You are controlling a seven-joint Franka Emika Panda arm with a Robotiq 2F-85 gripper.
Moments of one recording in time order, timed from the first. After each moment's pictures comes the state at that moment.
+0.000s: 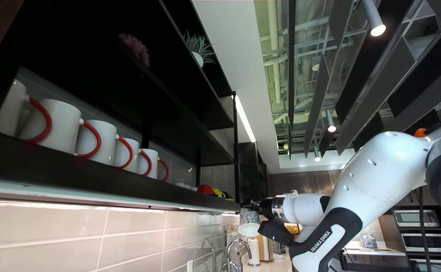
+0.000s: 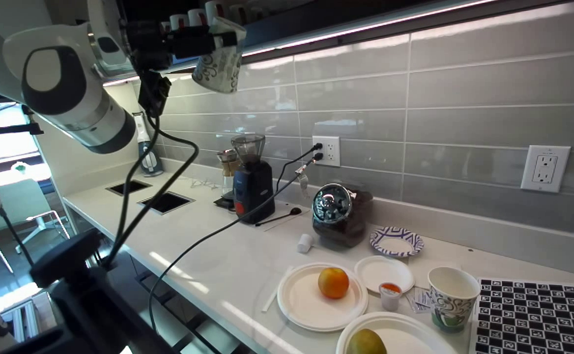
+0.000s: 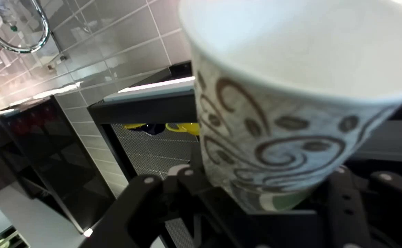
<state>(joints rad) 1.72 0.81 -2.26 -2.74 -0.07 3.83 0.99</state>
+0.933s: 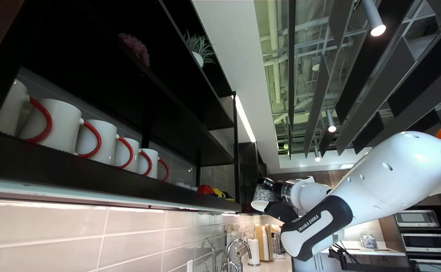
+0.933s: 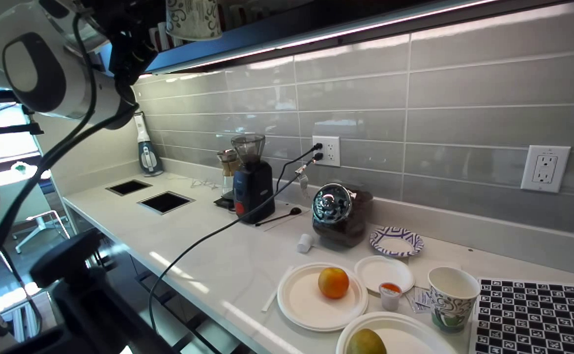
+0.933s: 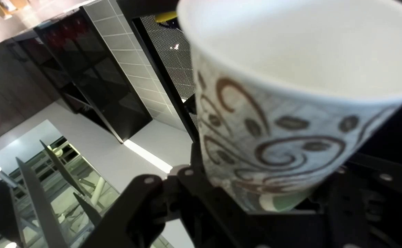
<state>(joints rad) 1.73 0.93 -2.28 -2.74 0.34 3.83 0.74</state>
